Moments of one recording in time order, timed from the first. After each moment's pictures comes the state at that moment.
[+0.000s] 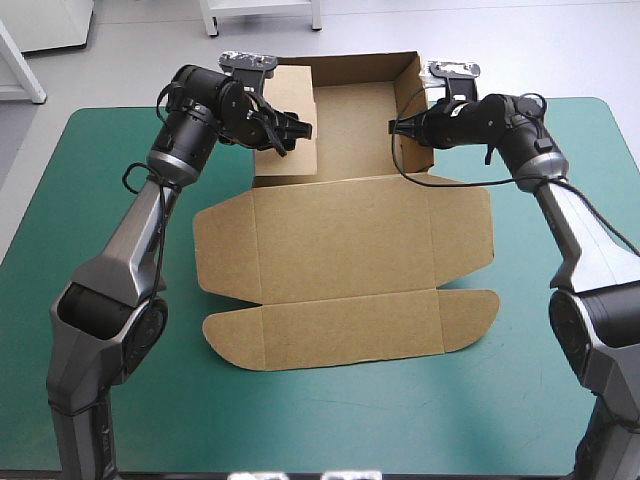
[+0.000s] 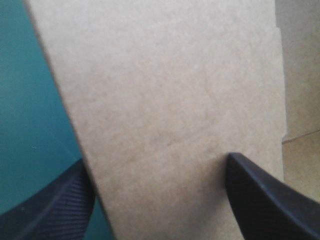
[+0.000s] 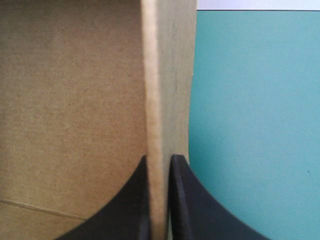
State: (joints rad) left arm -0.43 2.05 -2.32 0.05 1.25 -0.19; right arm 0.22 1.91 -1.88 0.34 0.73 -0.07
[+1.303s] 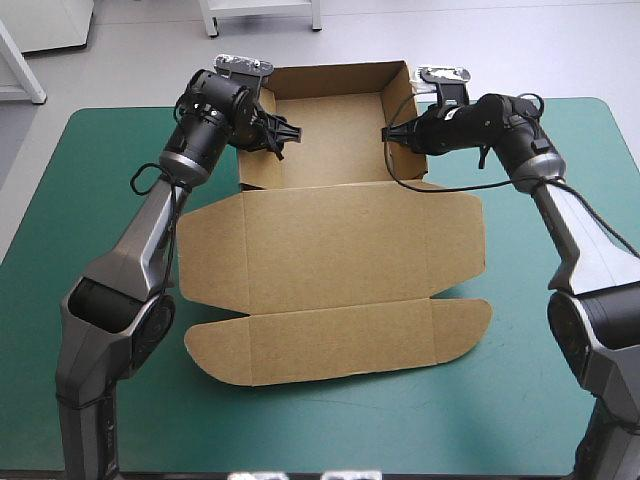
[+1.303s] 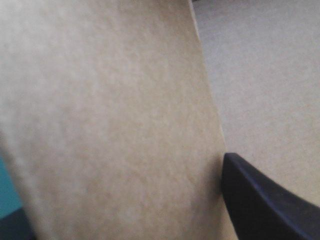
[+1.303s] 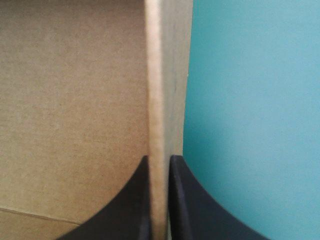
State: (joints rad) left arm -0.43 2.09 -2.32 0.22 1.25 -0.24; right arm 0.23 1.91 -1.88 0.38 0.79 -0.10
